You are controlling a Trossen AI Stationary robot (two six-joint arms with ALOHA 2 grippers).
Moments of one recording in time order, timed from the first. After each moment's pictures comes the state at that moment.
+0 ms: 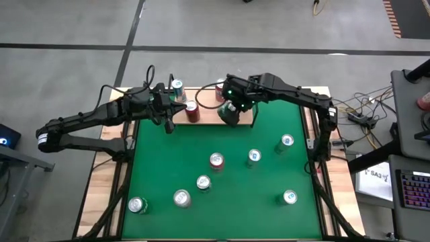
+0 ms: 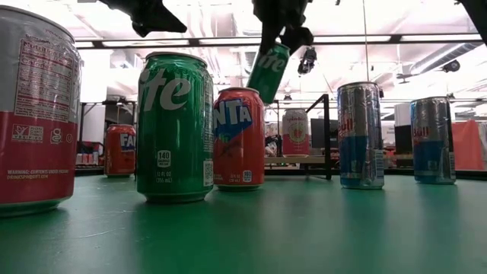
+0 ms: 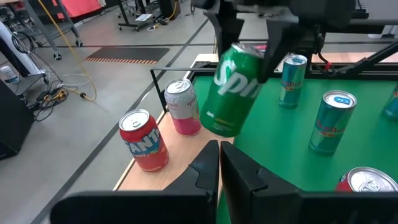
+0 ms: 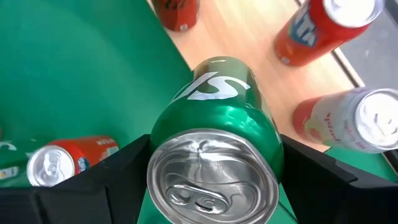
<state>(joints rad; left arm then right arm) 0.30 0.93 0.93 -0.32 -0.06 0.15 -0.25 1.87 2.08 -1.31 0.07 0.30</state>
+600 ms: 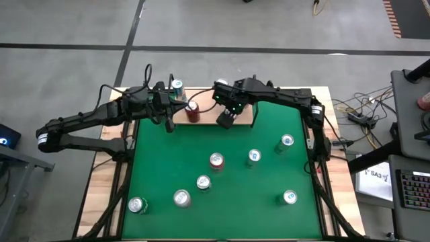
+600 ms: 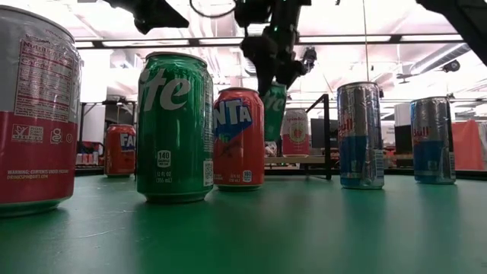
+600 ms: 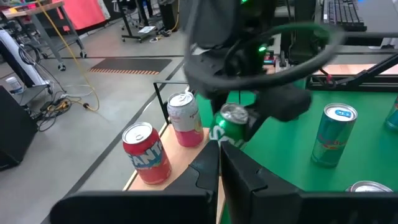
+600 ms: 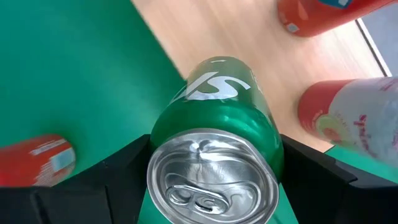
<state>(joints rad) 0.30 0.93 0.93 -0.27 -0.06 0.15 -0.30 2.02 2.04 -1.30 0.08 0.28</state>
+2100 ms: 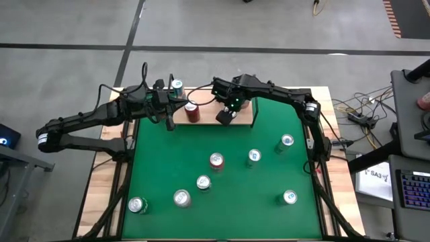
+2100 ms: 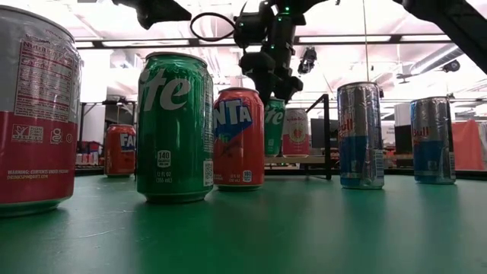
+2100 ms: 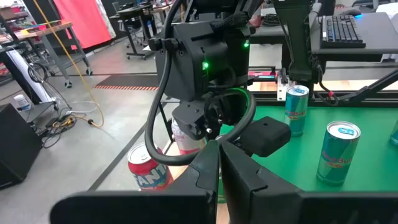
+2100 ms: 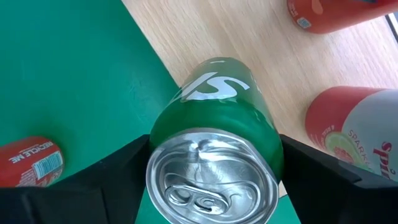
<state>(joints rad) 0.30 0.93 0.93 -0.20 -0.06 0.17 -0.36 2.09 2.04 -1.28 -0.01 0.22</state>
